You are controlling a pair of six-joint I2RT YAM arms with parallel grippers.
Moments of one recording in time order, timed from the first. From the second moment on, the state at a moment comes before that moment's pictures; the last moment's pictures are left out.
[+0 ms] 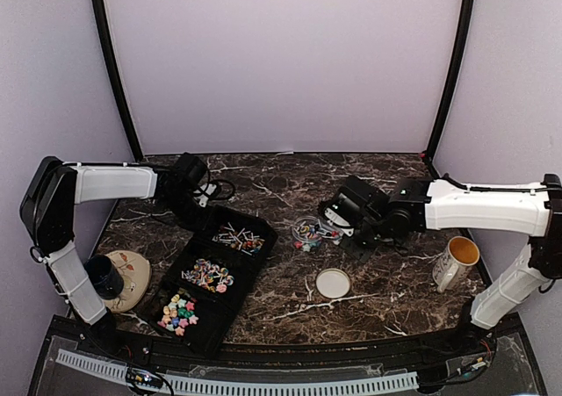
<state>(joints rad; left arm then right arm) -0.48 1.73 1.15 -0.61 0.12 -0.16 1.02 1.48 1.12 -0.82 0.42 0.03</state>
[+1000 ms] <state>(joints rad) -0.48 1.73 1.15 -0.61 0.12 -0.16 1.05 1.62 1.30 -1.01 0.50 0.01</state>
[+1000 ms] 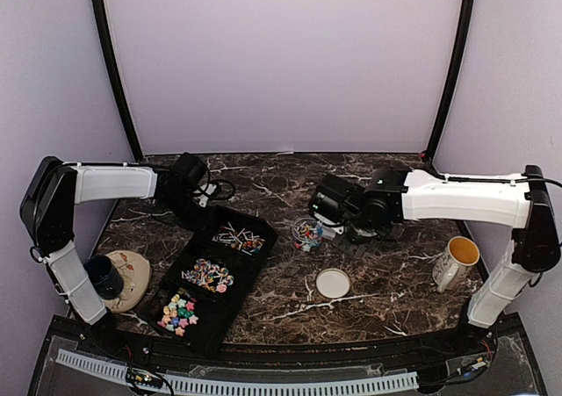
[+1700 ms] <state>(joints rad) -0.48 1.73 1.15 -0.61 0.12 -0.16 1.08 1.67 1.37 -1.05 0.55 -0.04</state>
